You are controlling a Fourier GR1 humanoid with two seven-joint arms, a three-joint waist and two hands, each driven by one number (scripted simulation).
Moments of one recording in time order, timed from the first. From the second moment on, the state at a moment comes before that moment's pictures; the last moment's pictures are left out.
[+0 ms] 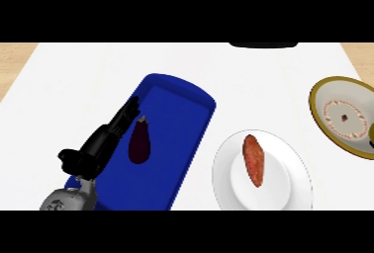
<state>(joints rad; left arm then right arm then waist) -0.10 0.10 -0.13 -1.60 0.00 -0.19 0.07 -0.08 -0.77 -0.18 -1.50 0.35 0.04 -0.48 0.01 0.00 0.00</state>
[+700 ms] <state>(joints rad) -0.13 0.07 -0.16 -1.60 -0.02 -0.19 0.08 -0.45 -0.76 -0.07 -0.85 0.59 0.07 -0.57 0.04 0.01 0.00</state>
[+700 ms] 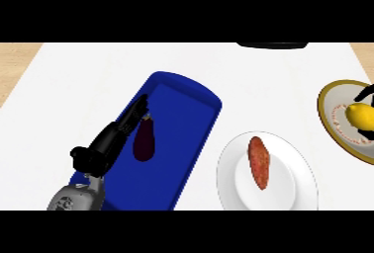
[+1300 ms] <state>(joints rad) -0.15 0.07 -0.13 -1.58 -0.02 -0.19 0.09 -0.72 -0.74 -0.18 -0.43 0.53 0.17 -0.79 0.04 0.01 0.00</state>
